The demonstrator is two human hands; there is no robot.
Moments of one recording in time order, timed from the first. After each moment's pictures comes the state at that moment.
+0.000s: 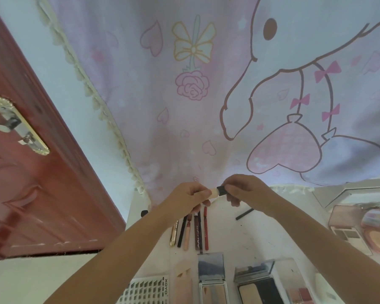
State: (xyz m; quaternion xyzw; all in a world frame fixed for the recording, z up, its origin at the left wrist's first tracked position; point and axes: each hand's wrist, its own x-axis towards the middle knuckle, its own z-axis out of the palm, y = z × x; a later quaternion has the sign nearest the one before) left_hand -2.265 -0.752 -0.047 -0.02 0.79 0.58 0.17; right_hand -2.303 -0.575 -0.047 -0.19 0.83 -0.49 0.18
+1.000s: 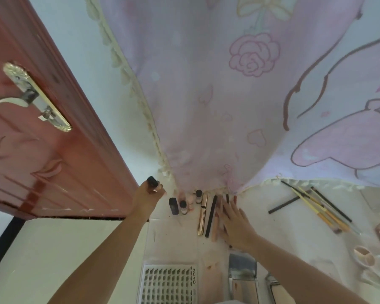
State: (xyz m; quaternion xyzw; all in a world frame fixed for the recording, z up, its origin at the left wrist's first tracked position) left_hand -2.289 -0.900 -0.170 -0.31 0.79 0.53 -0.01; right_hand -2.302 -0.658 -0.221 -0.26 0.93 -0.02 0.25
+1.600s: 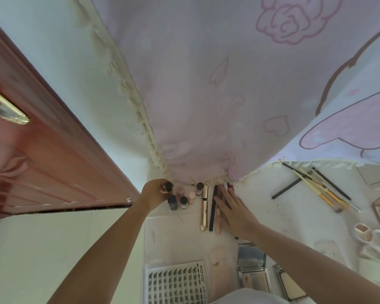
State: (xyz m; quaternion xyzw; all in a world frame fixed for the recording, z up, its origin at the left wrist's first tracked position) left_hand -2.334 -0.916 -0.229 -0.16 0.87 0.42 0.20; right_hand -2.316 -0.671 -0.251 -0.24 0.93 -0.04 0.29
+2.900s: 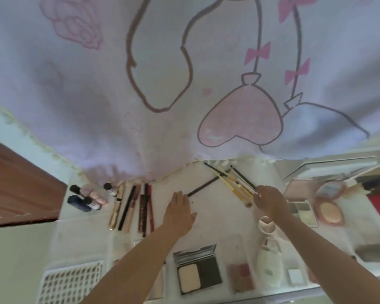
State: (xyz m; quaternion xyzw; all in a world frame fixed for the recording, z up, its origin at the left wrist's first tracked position) left_hand -2.310 -0.612 -0.232 0.04 0.95 0.08 0.30; right_hand -2.355 -0.372 -0.214 0.05 0.99 -0.08 0.14
